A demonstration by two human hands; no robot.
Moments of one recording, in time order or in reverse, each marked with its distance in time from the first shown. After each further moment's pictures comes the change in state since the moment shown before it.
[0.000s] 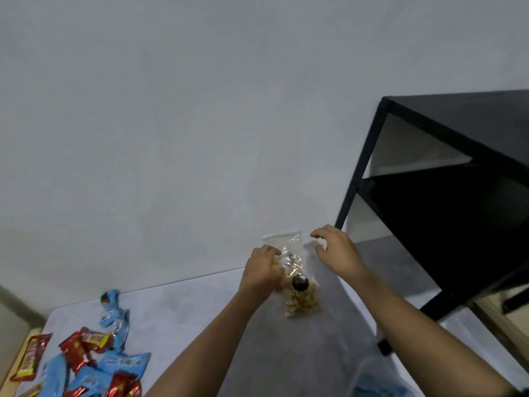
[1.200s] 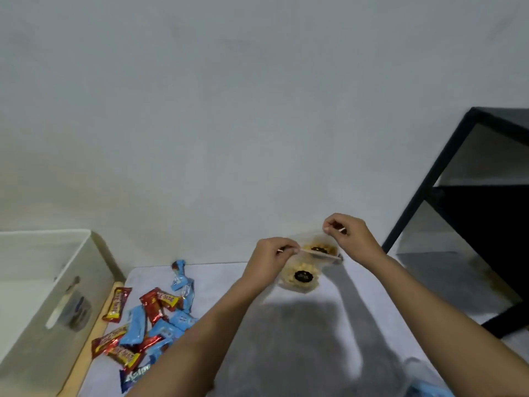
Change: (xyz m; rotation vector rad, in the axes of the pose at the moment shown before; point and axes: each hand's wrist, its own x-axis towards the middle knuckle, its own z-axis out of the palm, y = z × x) left_hand -0.061 -0.051 -0.100 -0.351 0.166 0.038; right_hand -0.005 -0.117 0.017 0.336 -0.093 -0.142
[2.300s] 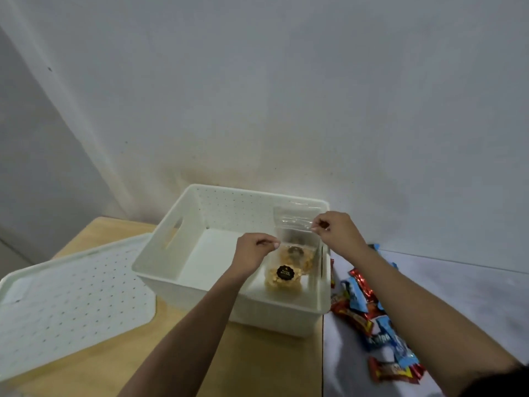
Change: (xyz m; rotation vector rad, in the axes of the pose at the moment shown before) left_hand -0.220 -0.200 -0.436 -0.115 0.315 -0.431; right_hand 0.000 -0.321 0.419 -0.163 -0.244 -0.145
